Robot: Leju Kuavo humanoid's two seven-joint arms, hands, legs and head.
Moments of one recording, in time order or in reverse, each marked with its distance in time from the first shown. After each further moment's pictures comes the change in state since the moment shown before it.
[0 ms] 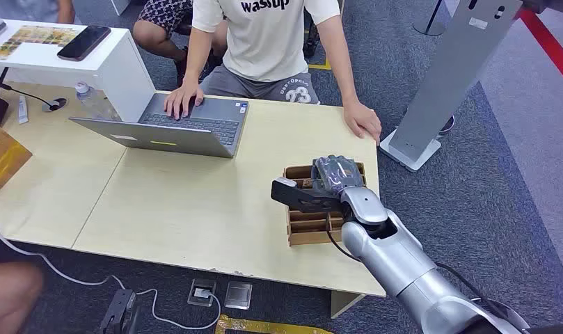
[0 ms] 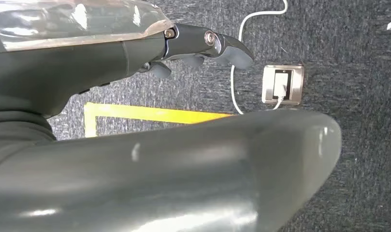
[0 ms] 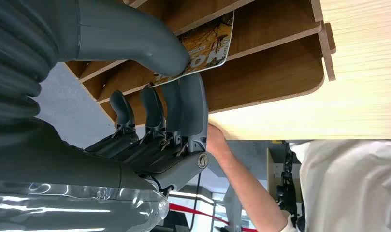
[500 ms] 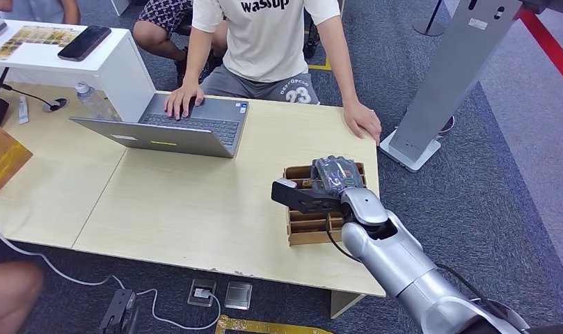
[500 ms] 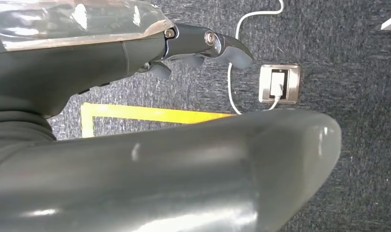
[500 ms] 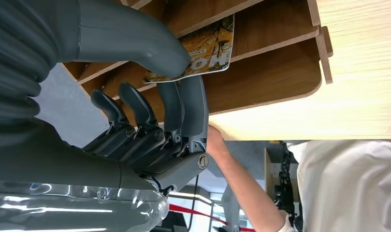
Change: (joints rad) left arm 0.000 0.000 0.000 0.000 -0.011 -0.005 -0.013; right arm 0.001 0.000 -0.001 0.007 -0.004 0.003 -0.005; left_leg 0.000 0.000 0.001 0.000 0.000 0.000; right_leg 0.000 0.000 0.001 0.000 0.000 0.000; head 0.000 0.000
